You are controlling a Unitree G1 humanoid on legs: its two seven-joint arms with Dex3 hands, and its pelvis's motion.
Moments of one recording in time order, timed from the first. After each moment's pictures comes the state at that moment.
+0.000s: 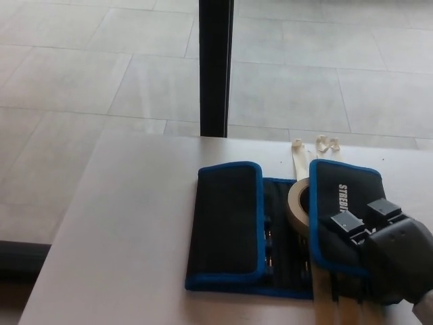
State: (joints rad) left_arm 0.17 0.60 0.53 1.06 -0.37 0.07 -0.56; right_arm -0.42 -0.67 0.64 0.55 -0.90 -0.20 -0.61
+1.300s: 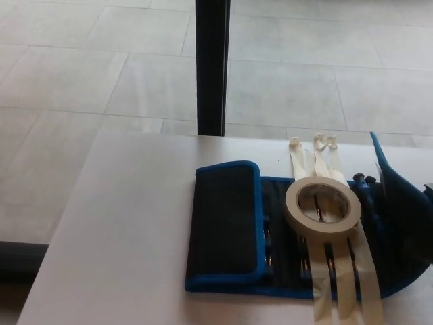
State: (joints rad) left_arm 0.18 0.59 0.53 1.06 -0.37 0.03 -0.56; right_arm -0.30 -0.68 0.21 0.60 -0.84 -0.29 -0.77
